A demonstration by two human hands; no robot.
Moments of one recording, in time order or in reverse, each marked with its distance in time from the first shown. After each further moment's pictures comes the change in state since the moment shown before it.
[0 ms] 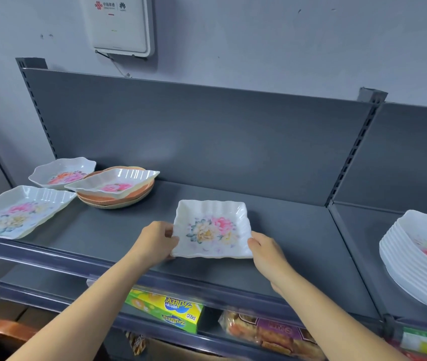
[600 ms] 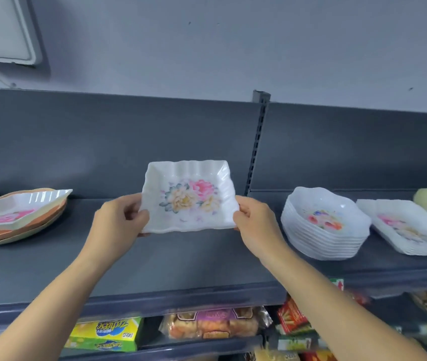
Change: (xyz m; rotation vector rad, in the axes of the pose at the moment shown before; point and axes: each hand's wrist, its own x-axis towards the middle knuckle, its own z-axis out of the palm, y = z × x) left_hand -0.031 0.119 0.017 -0.101 0.184 0.416; right_hand -0.070 -0.012 -0.116 0.050 0.375 -0.229
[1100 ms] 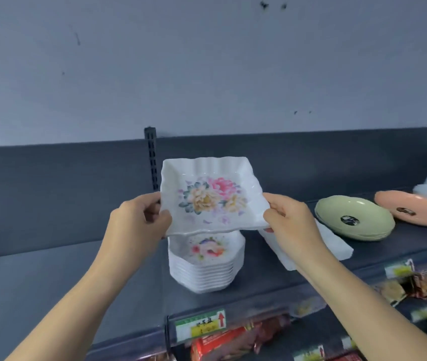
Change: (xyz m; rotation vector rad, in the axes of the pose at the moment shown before) left_hand -0.024 0.236 0.163 0.005 0.002 0.279; right_hand -0.008 0.091 -0.271 0.021 0.280 -0.089
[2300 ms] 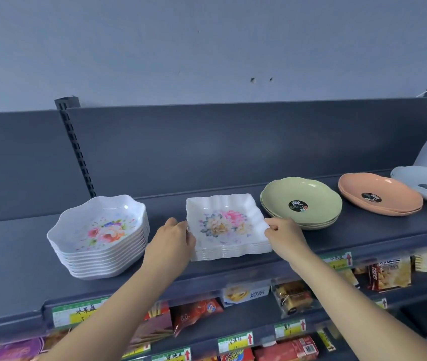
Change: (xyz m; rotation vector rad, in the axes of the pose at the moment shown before) left_hand -0.029 0.077 0.261 0.386 -0.330 -0.133; right_hand 0.062 0.215 -0.139 -0.223 -0.160 0.212
